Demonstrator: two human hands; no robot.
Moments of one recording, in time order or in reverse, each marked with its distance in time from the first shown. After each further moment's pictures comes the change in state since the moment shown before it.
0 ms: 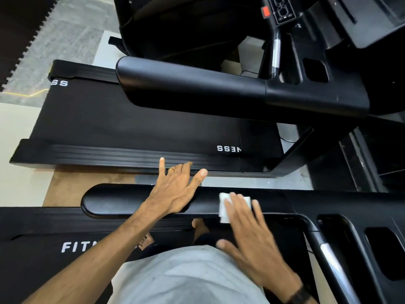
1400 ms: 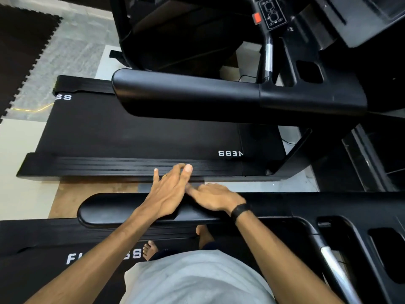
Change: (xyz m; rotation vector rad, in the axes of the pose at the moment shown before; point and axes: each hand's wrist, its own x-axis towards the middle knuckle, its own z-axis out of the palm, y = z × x) left_hand 0.000 0.001 -0.007 -0.353 -0.003 -0.058; right_hand 0.140 -0.011 -0.031 0.304 -0.456 0.178
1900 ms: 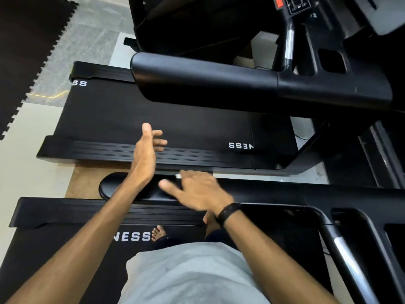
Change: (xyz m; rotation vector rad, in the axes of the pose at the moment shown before) left_hand -0.005 -0.024 -0.059 -0.688 0.530 -0.137; right_hand -0.006 -0.065 0.038 -0.219 0.180 -0.160
